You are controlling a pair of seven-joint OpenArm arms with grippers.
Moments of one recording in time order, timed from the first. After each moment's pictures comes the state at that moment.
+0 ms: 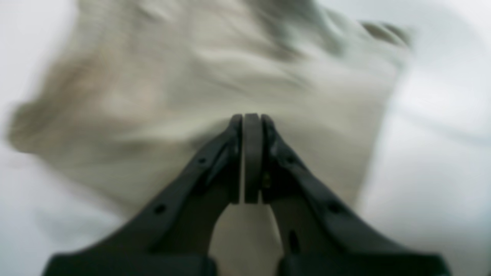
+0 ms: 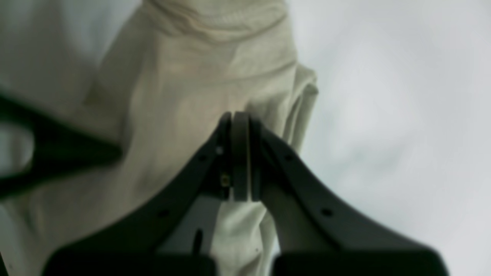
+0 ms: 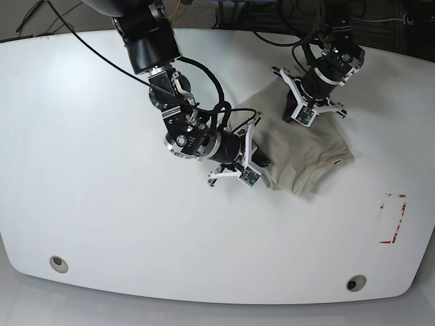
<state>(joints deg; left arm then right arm) 20.5 4.1 -12.5 106.6 9.8 -41.8 26.9 11.6 -1.7 -20.1 81.2 8.3 35.1 -38.2</state>
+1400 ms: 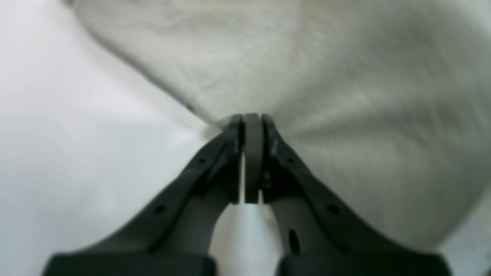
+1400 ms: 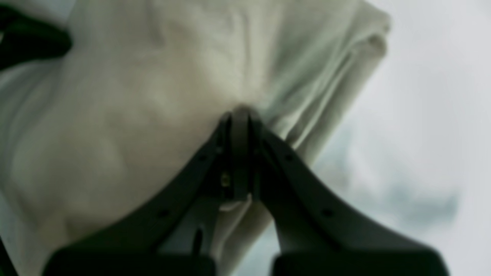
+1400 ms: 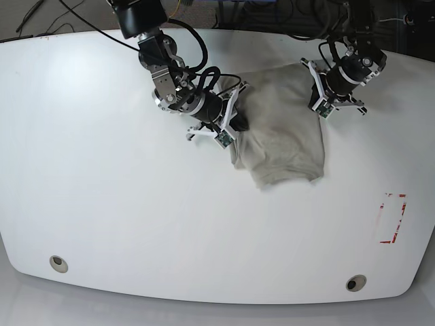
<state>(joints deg) 19.4 -9.4 -12.6 99.4 9.3 -42.2 26.6 -2.8 3.3 -20.0 83.3 9.2 26.7 -32.2</state>
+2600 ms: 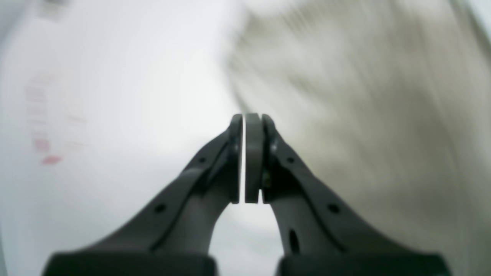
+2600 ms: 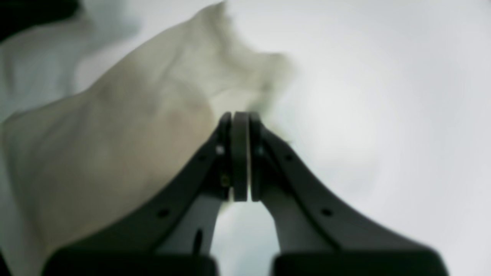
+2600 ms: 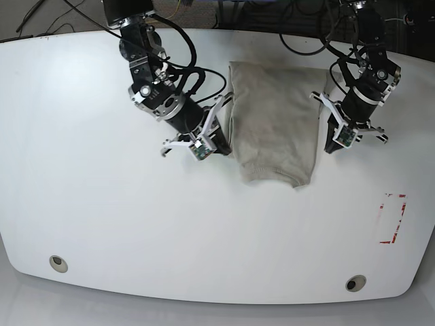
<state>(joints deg) 13.9 -6.2 -20.2 105.5 9.4 -41.9 16.5 -6.0 7.0 -13.7 101.6 8.7 23.6 -31.8</state>
